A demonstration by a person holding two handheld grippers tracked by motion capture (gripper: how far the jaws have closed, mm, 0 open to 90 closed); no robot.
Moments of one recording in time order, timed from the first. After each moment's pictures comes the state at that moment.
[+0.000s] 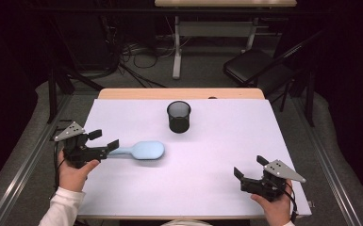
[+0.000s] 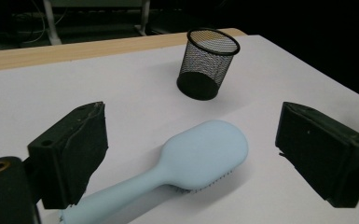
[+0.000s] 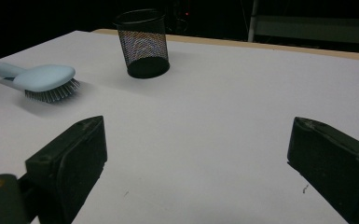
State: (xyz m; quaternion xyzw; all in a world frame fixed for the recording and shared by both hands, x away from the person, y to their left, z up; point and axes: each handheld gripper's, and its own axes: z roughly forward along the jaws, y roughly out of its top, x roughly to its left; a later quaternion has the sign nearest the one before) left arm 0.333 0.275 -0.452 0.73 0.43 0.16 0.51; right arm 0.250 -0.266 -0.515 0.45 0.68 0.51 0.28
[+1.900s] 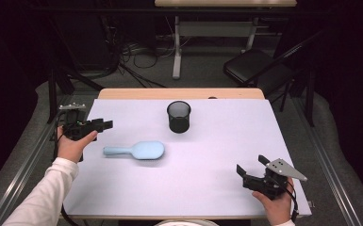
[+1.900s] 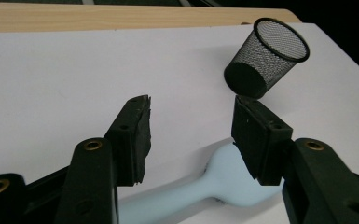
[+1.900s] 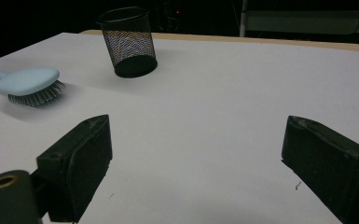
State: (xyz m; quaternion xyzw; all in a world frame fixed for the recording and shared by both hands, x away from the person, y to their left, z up) left arm 0.399 0.291 -0.441 0.73 0.52 0.11 0.43; right arm 0.256 -0.274 -0.521 0.47 0.67 0.50 0.28
